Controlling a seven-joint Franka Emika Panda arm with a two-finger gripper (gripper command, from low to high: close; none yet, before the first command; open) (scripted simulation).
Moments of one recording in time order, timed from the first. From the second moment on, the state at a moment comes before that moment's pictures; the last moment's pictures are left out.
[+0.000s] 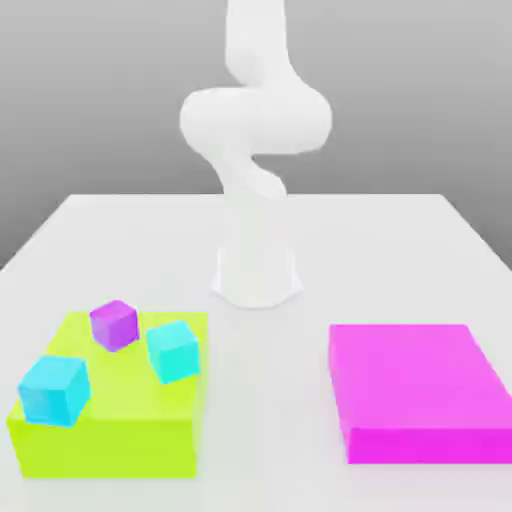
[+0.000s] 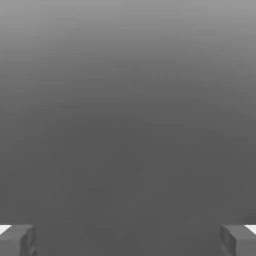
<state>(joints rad) -0.03 -0.71 0.00 -2.27 -0.02 2.31 0.82</state>
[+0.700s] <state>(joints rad) -0.24 0.06 -0.12 -2.04 -0.03 2.40 0.95</state>
